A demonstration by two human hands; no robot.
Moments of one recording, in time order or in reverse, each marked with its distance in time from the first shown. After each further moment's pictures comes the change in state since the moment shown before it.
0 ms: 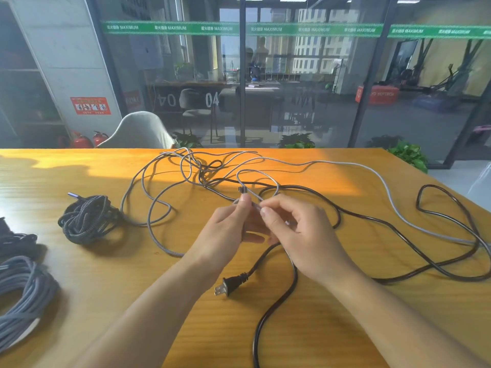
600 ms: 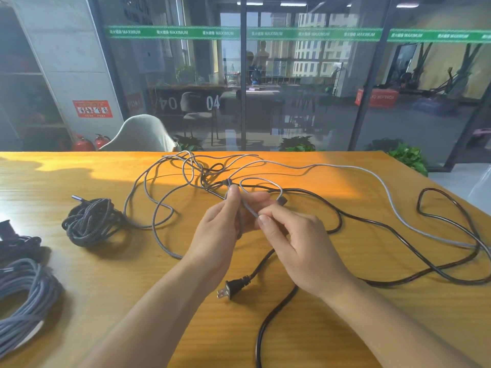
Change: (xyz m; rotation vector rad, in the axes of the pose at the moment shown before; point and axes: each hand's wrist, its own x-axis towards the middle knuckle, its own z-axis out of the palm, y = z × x) left_hand -0.002 0.006 0.002 -0.277 0.135 0.081; right_hand -0.007 -0.001 0.005 -0.248 -0.002 -0.157
